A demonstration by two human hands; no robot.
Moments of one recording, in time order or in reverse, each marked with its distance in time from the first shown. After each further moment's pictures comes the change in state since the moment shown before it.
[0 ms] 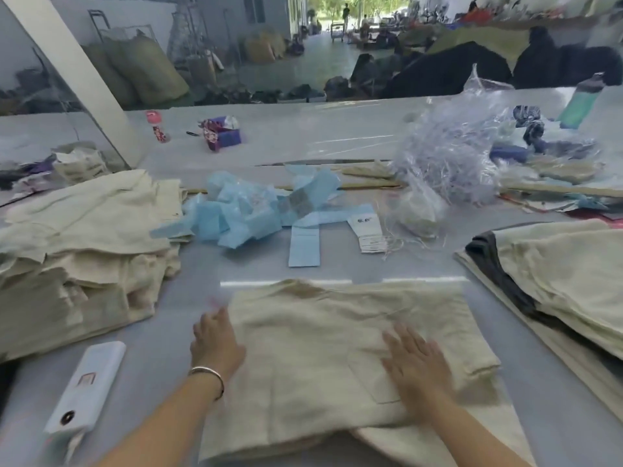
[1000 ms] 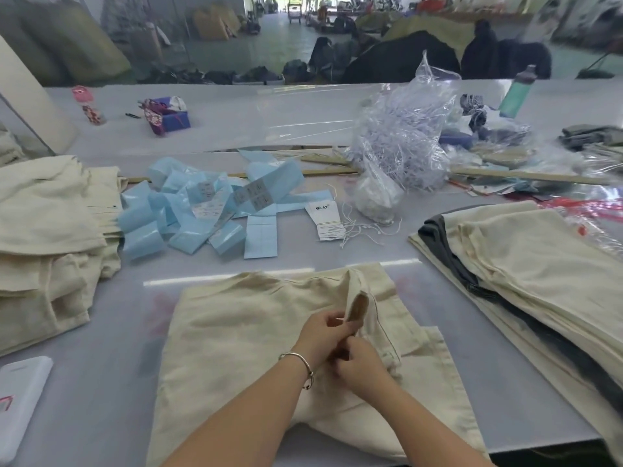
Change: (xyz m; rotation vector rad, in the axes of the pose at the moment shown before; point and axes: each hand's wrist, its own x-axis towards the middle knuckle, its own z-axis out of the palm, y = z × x) left_hand -0.081 0.195 0.054 -1.124 -0.696 0.231; right_hand -0.017 -0.040 -0.027 0.873 -0.057 0.007
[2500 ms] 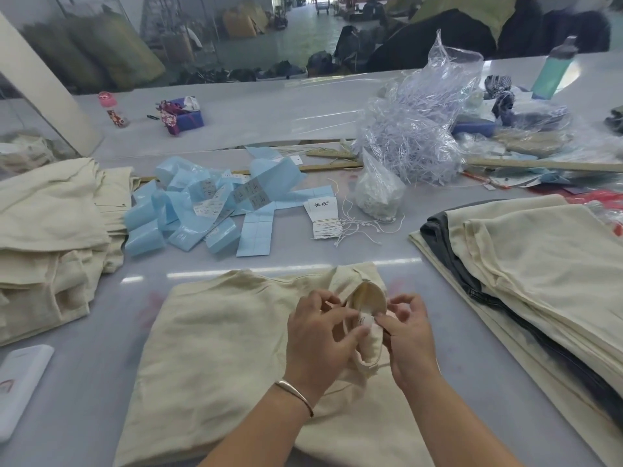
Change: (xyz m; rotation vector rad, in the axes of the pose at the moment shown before) left_hand -0.022 0.021 0.058 0.805 0.531 0.586; right_hand 0.011 0.021 -0.099 0.937 0.346 0.100
